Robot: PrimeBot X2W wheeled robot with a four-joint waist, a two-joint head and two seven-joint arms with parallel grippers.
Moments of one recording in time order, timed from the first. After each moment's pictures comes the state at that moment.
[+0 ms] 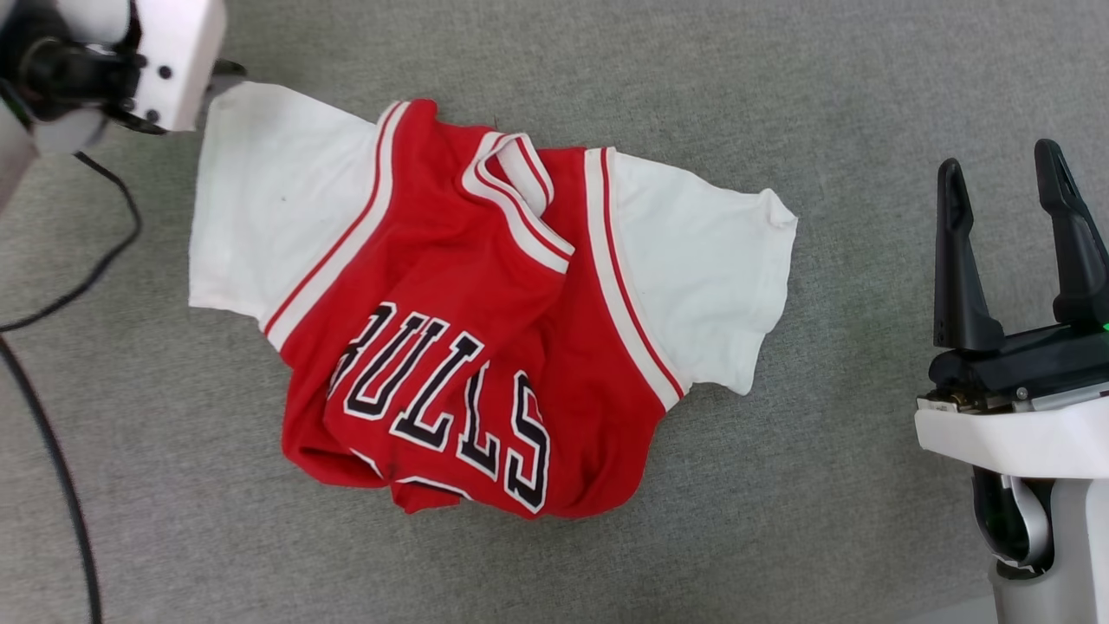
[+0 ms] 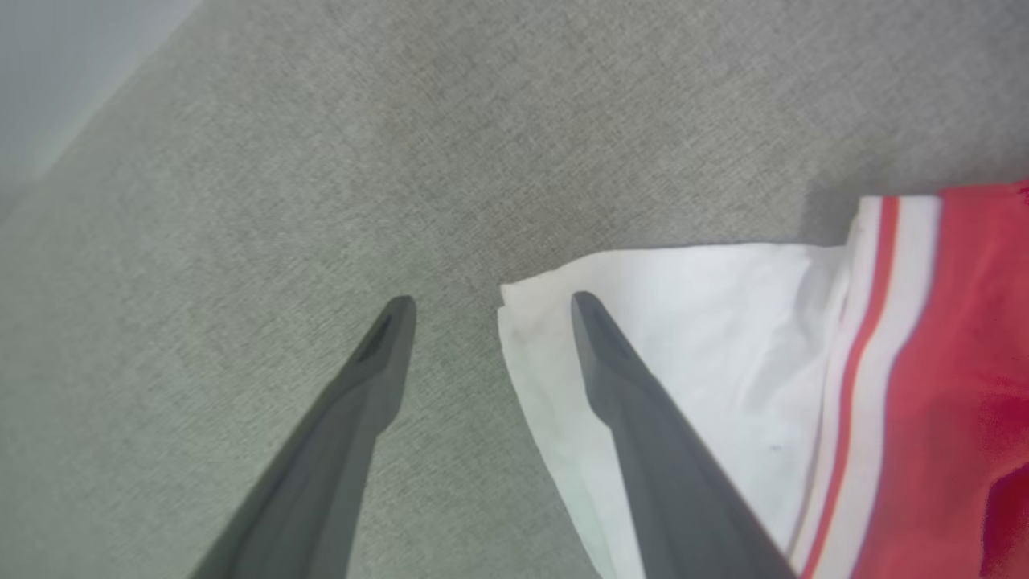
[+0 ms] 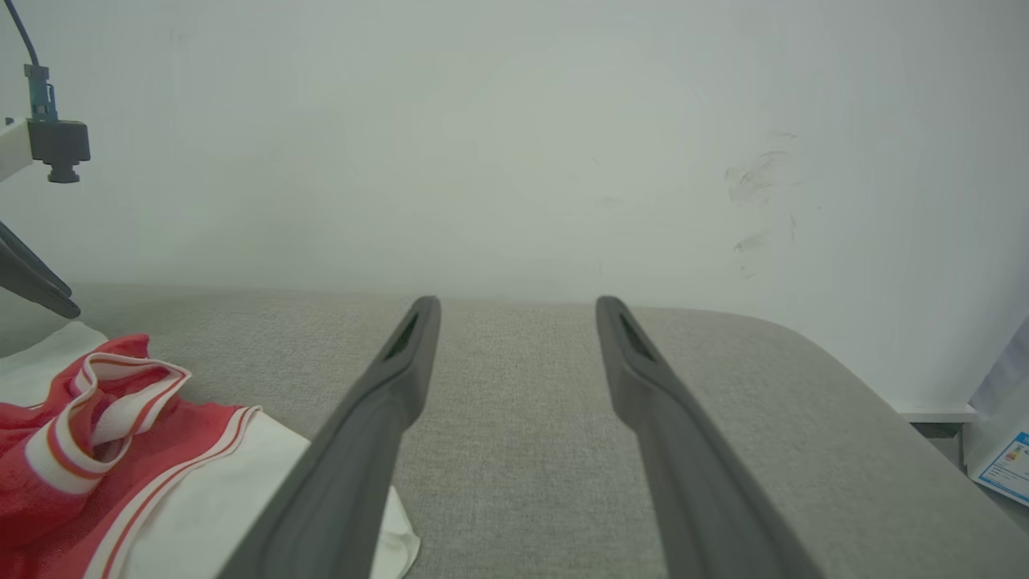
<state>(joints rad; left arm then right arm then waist) -1.56 0.70 -1.28 0.64 -1.17 -0.13 0.84 -0.27 -0.12 0.01 -0.15 0.14 0.13 -0.26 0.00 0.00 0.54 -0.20</state>
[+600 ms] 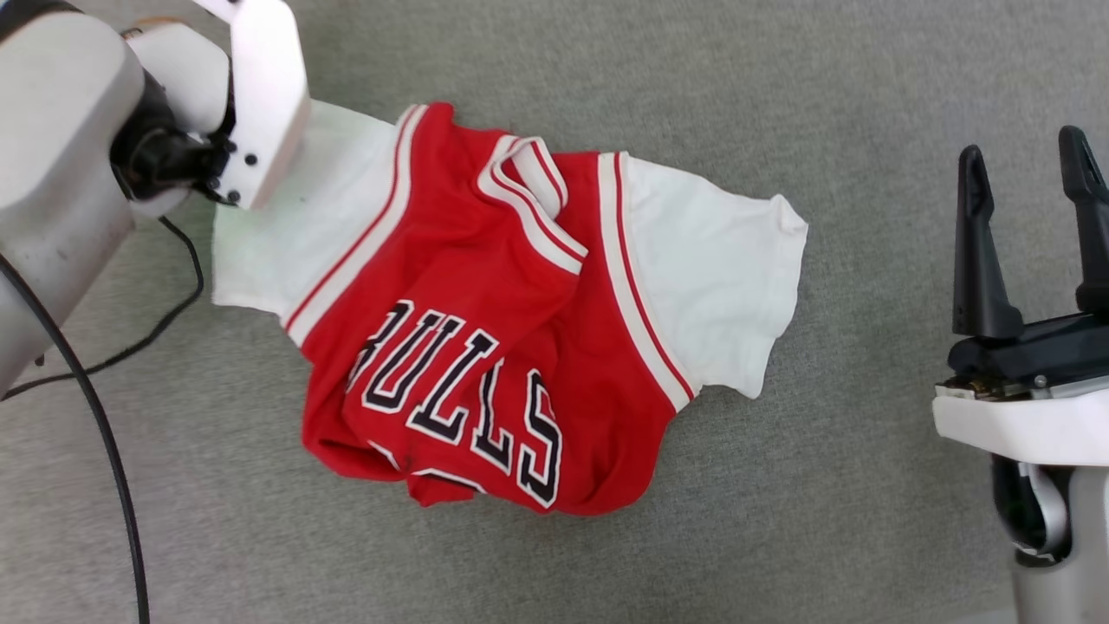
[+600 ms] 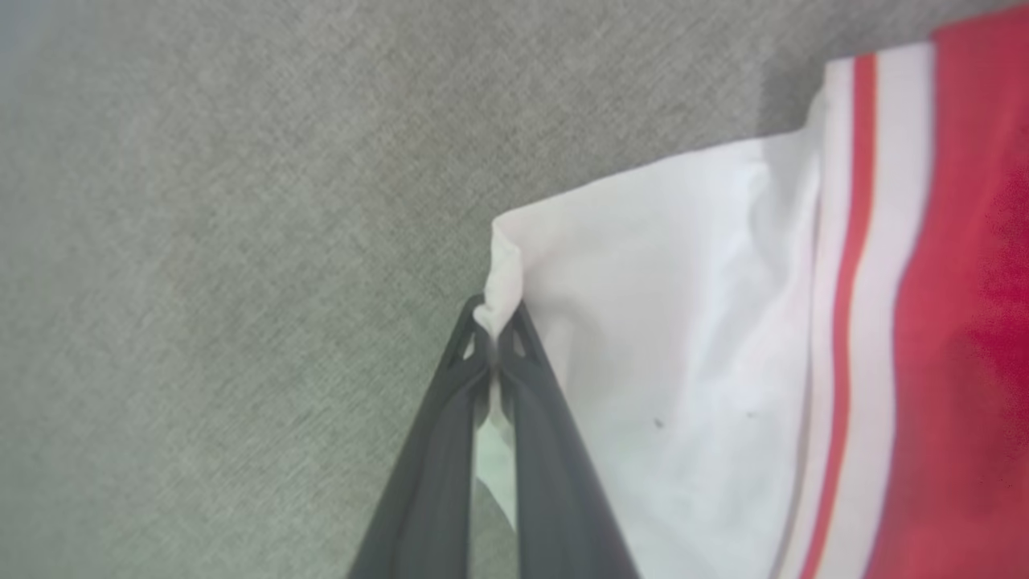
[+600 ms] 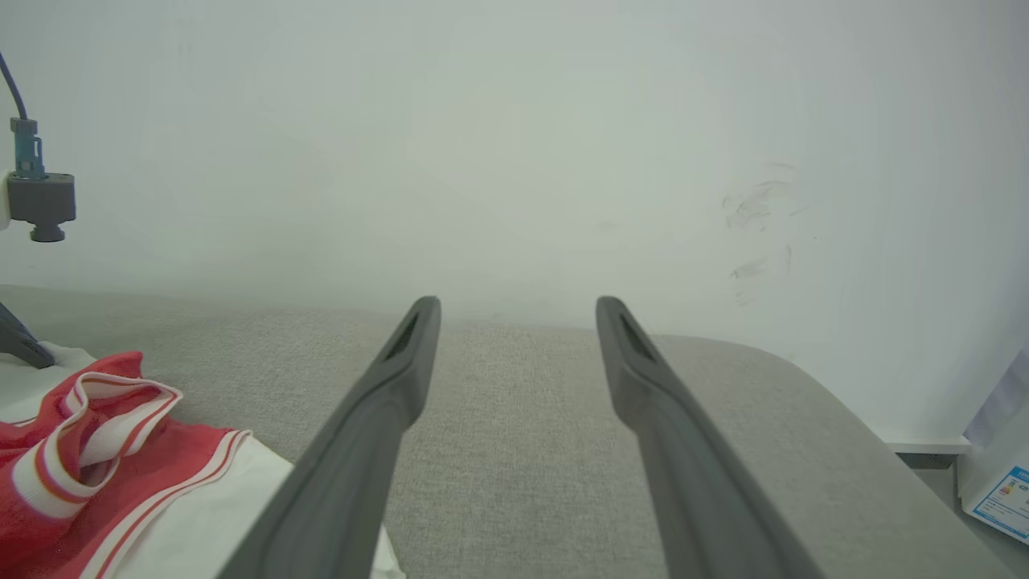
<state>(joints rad) -1.45 0.65 -1.28 0.61 -1.09 -0.13 0.83 -0.29 -0.13 -0.01 -0.14 0.13 0.13 -0.26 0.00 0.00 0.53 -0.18</state>
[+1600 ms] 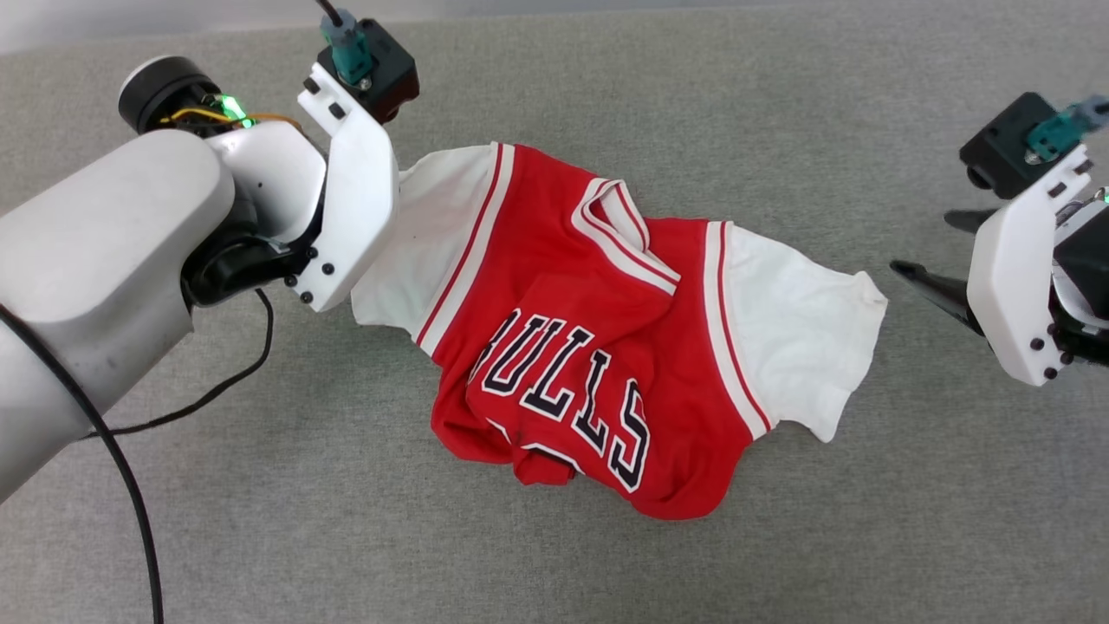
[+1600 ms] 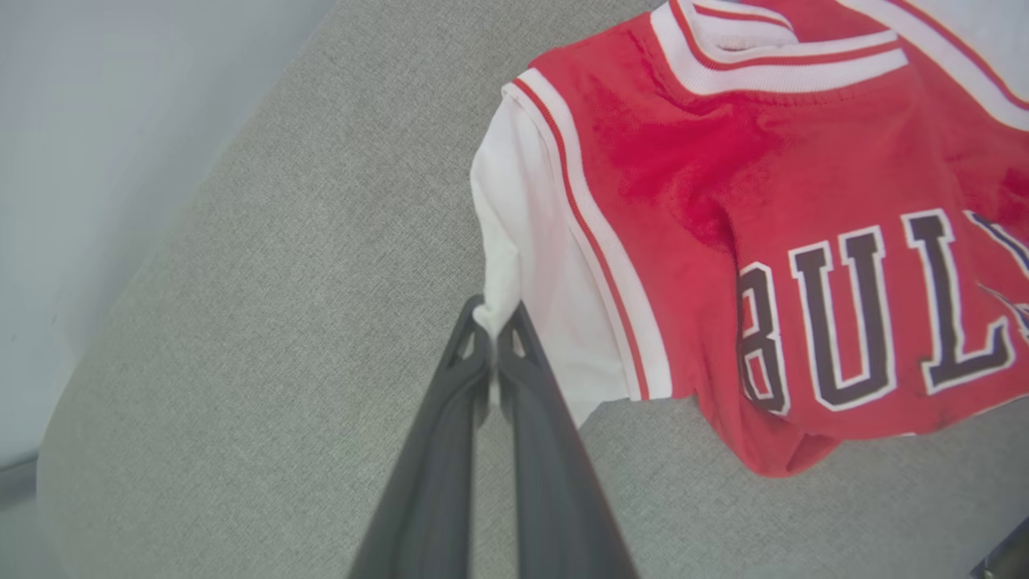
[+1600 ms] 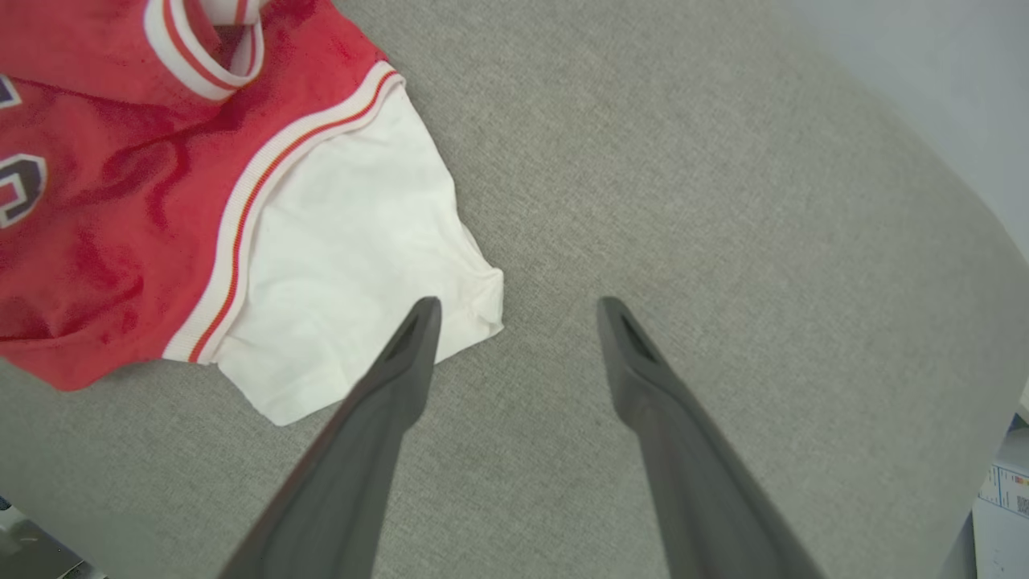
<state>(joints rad) -1.33 0.71 -1.28 0.30 -1.04 -0.13 0.64 -0.87 -0.81 0.76 0.09 0.80 0.13 0.72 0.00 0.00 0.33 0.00</state>
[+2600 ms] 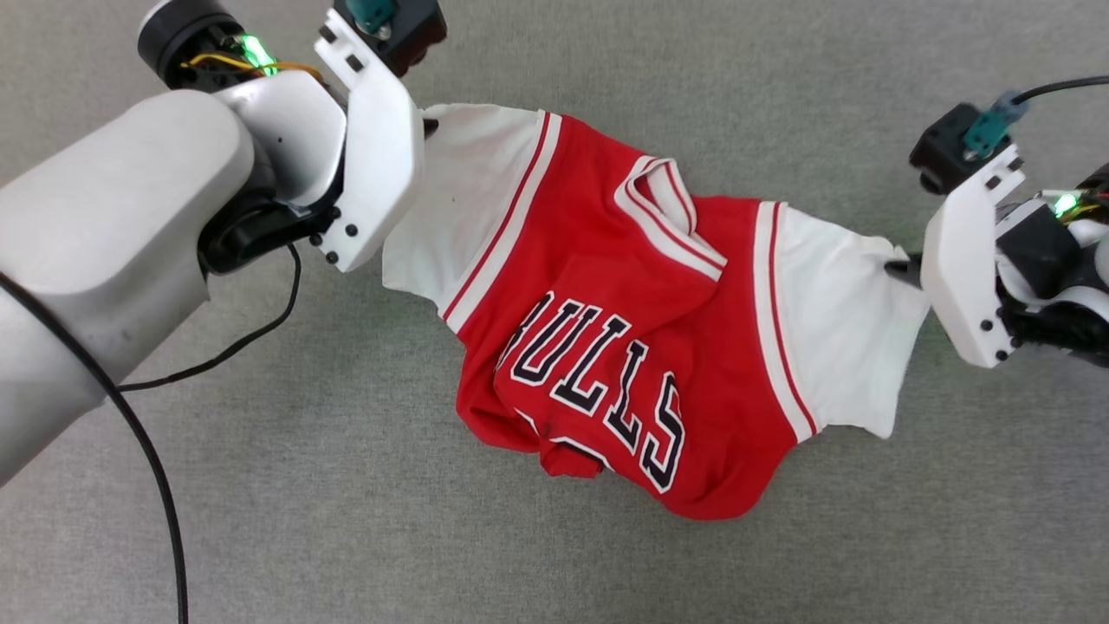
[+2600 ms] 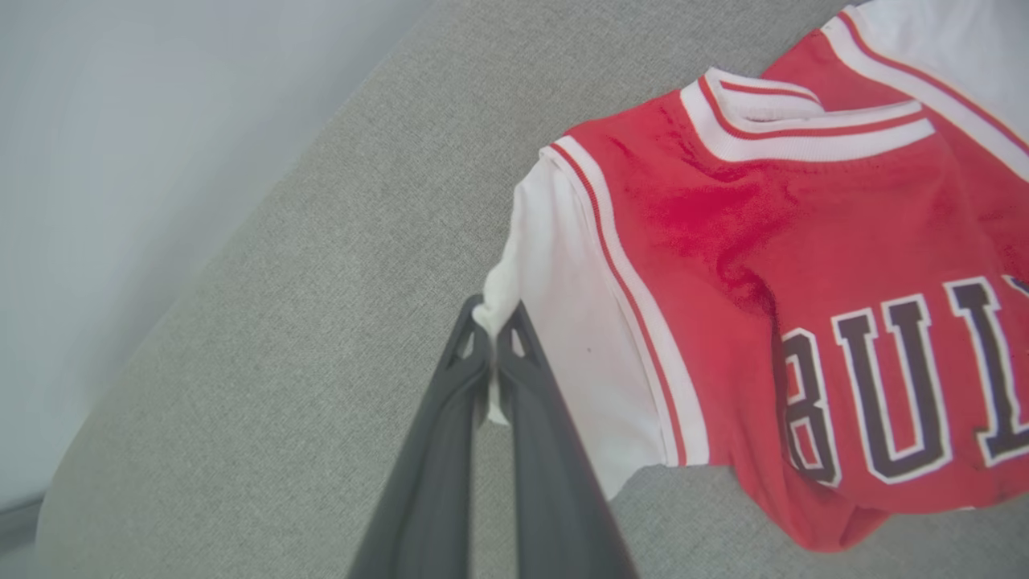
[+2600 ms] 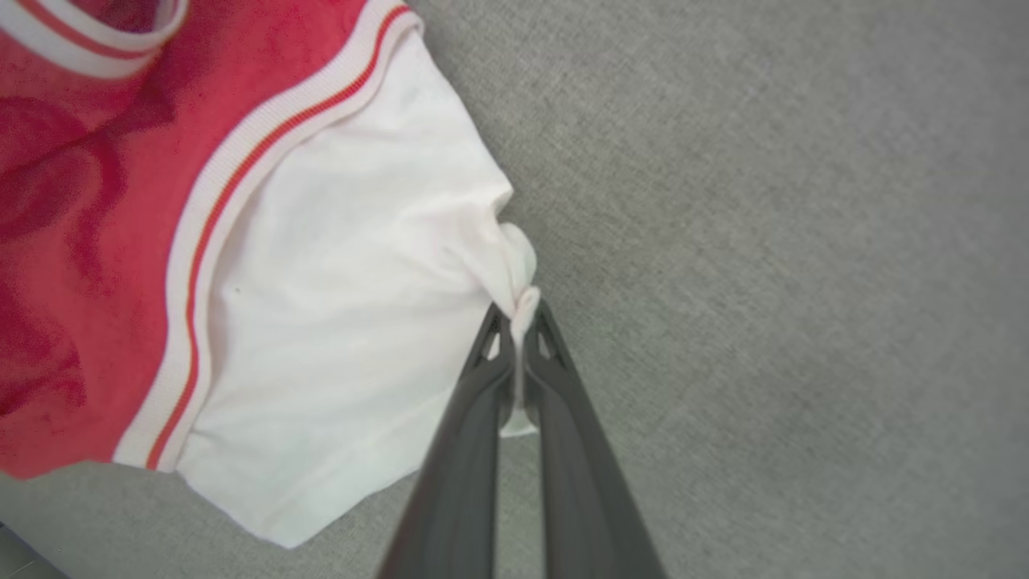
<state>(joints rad) -1.39 0.67 -1.28 0.31 -1.01 -0.13 0.51 -1.04 -0.73 1.03 0.36 0.96 0.13 0.72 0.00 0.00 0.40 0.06</state>
